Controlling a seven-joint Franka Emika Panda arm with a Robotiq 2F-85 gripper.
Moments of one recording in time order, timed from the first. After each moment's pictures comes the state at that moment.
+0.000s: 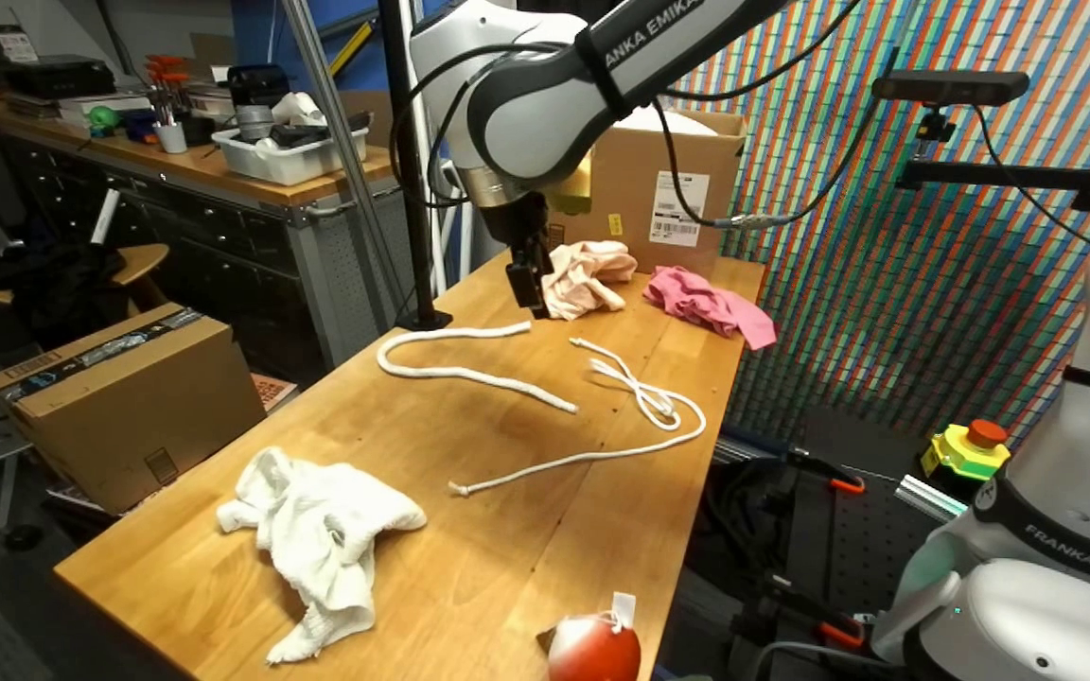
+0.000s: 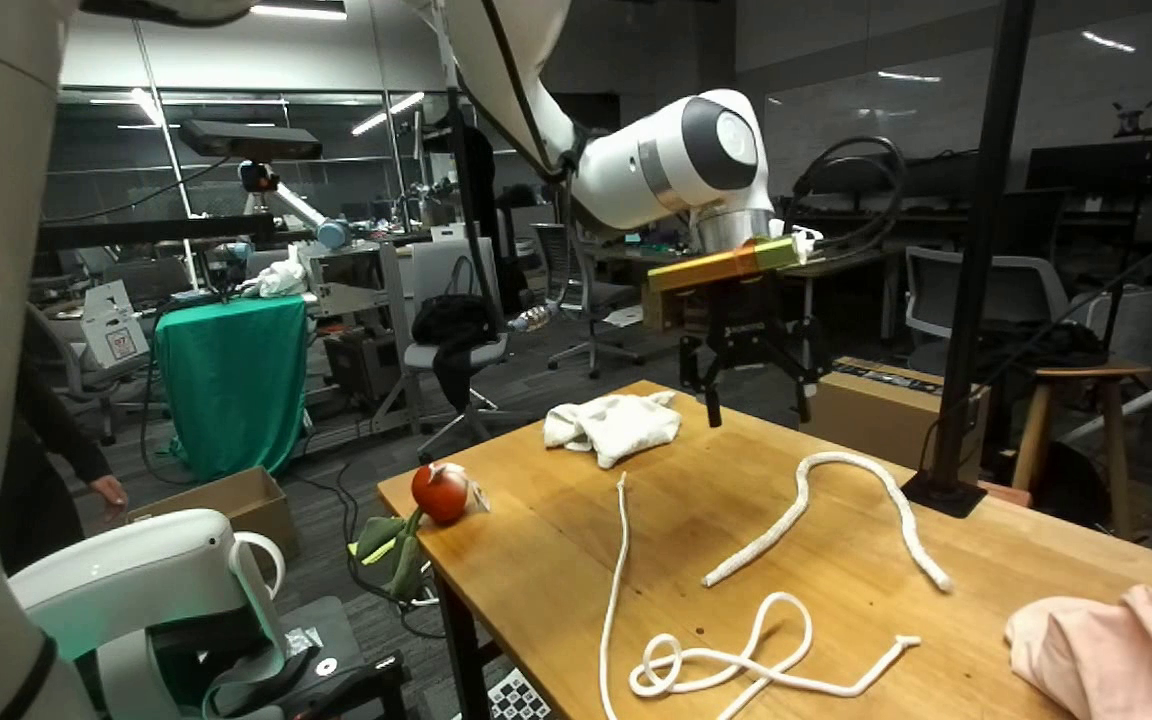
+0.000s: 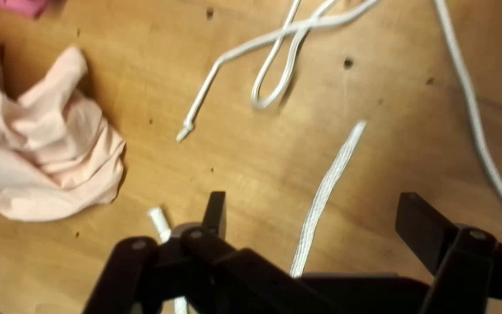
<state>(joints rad) 0.18 0.35 -0.06 -1.79 -0.33 1.93 -0.16</state>
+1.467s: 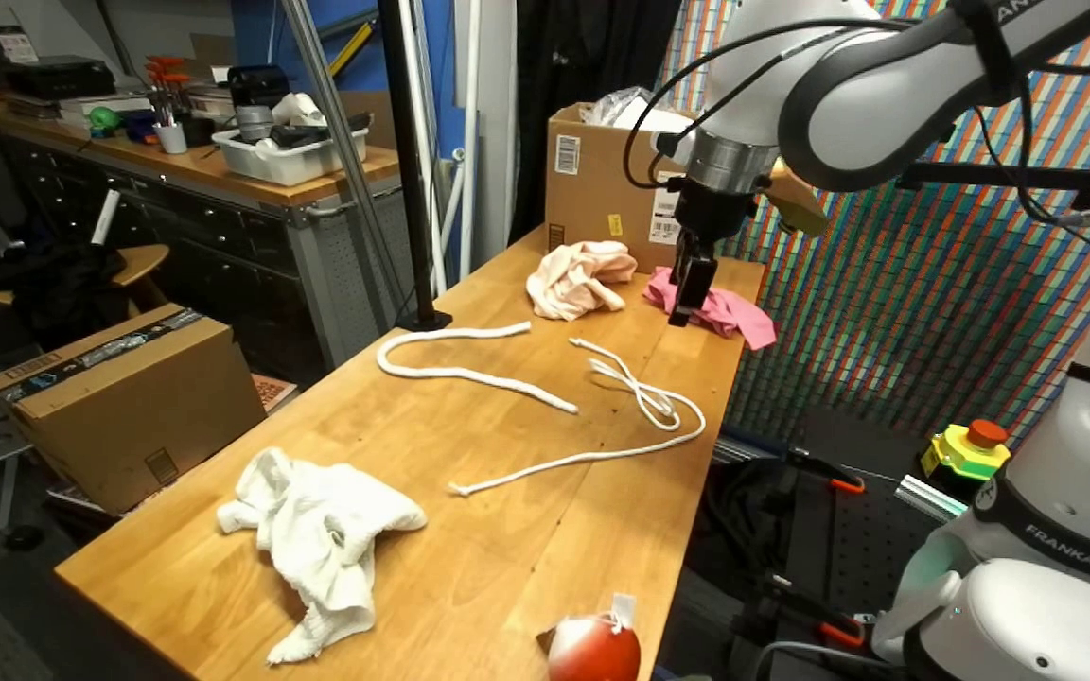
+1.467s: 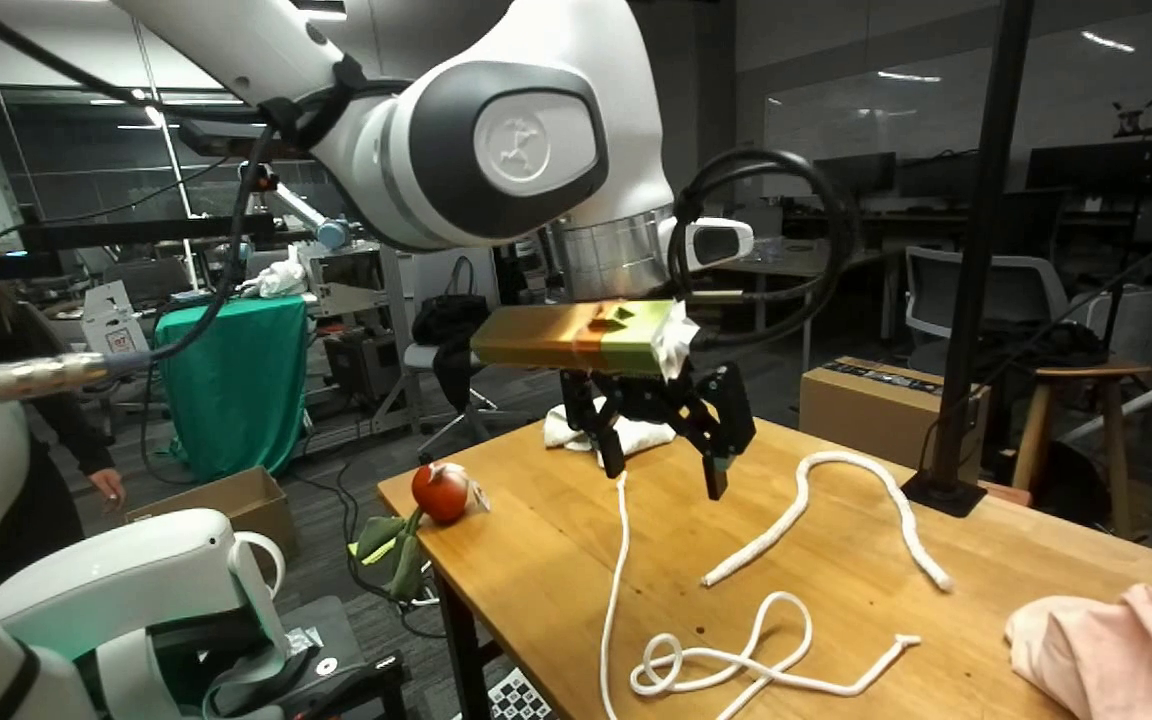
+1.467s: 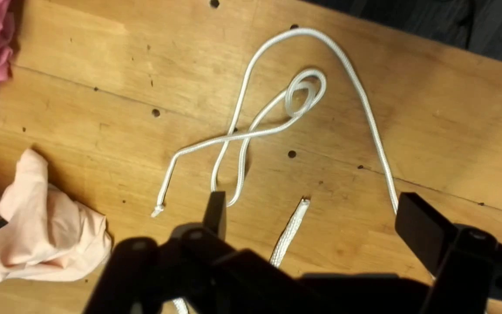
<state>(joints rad) 0.01 -0.39 -0.09 -2.70 -0.16 2.48 -0.32</state>
